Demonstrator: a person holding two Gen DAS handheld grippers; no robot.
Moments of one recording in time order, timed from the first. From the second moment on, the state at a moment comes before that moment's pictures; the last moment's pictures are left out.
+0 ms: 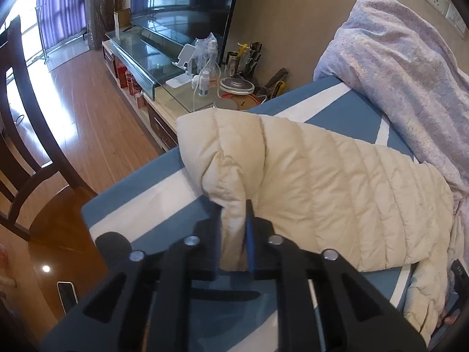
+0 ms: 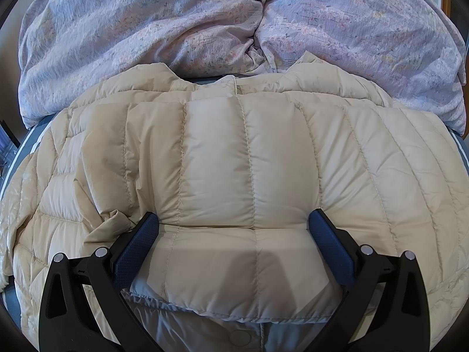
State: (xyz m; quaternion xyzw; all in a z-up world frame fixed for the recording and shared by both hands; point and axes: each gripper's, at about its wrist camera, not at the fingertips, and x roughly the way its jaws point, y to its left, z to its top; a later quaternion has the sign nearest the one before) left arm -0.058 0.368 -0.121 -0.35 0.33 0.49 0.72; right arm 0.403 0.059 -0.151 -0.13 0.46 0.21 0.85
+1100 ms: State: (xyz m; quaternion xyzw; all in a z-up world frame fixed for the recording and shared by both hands) left arm 0.204 0.182 -0.016 -0.21 0.33 0.20 0.90; right arm 0.410 0.036 -0.115 -0.11 0.48 0.23 0.84
